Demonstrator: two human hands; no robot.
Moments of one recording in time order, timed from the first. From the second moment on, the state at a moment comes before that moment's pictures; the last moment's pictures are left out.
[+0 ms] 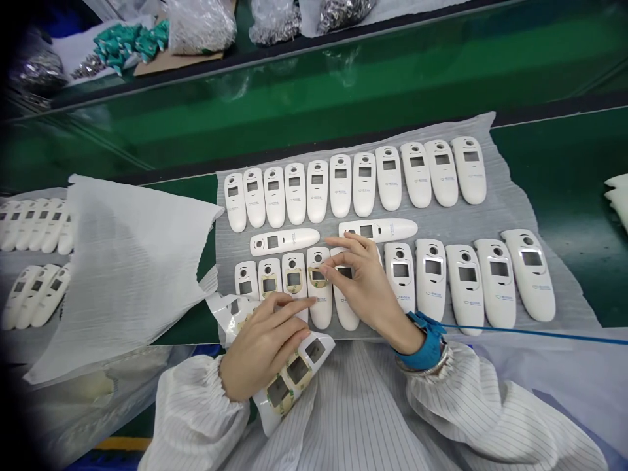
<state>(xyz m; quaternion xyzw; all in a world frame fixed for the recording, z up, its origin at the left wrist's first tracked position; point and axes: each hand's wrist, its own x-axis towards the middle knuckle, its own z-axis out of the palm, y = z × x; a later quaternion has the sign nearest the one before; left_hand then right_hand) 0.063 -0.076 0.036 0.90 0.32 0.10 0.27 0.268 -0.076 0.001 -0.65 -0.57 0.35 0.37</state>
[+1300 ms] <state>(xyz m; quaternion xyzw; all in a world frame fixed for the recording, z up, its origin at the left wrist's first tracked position) 0.068 -0.072 0.033 0.92 0.32 0.05 0.24 0.263 -0.076 -0.011 -0.64 -0.67 0.14 0.35</state>
